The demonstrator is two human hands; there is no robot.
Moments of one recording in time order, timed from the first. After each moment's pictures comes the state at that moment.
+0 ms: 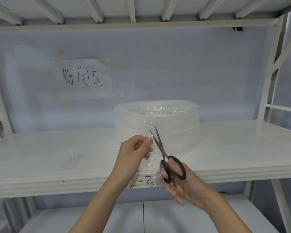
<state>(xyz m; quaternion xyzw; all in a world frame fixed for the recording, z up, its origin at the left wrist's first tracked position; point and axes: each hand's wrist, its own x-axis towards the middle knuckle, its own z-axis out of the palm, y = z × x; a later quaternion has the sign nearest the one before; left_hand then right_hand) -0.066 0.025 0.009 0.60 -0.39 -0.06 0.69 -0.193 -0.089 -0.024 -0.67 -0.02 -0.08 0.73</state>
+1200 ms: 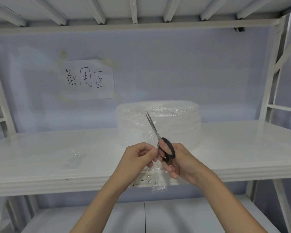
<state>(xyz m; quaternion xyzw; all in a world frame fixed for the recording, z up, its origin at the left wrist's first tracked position) -0.068 0.037 0.001 0.62 -0.44 -0.12 0.64 -0.166 -0.091 0.013 -0.70 0.02 -0.15 0.70</state>
